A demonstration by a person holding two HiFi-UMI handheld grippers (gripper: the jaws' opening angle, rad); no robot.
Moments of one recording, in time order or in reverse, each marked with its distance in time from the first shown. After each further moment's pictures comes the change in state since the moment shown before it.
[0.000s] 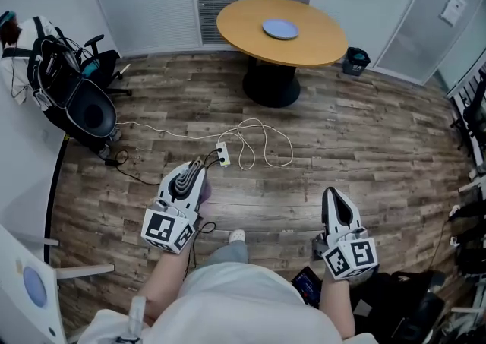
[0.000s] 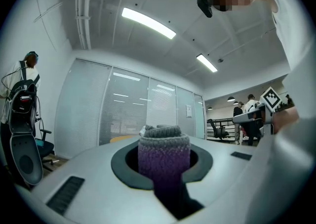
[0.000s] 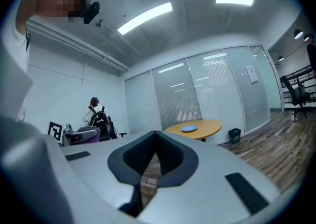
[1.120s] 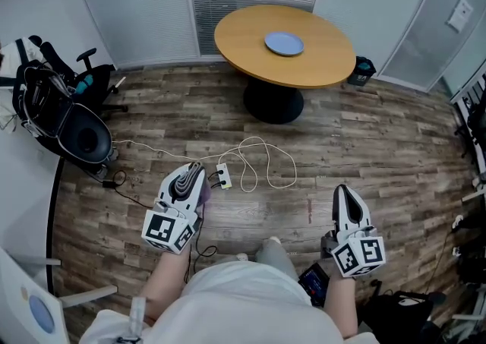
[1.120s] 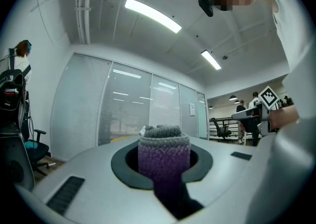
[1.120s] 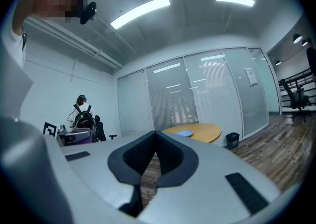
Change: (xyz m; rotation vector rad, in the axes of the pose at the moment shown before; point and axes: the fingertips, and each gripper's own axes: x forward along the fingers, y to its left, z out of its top) left arm 0.138 0.099 -0.012 0.003 0.014 -0.008; right arm 0.155 -0.067 0.021 -0.015 -0.015 -0.059
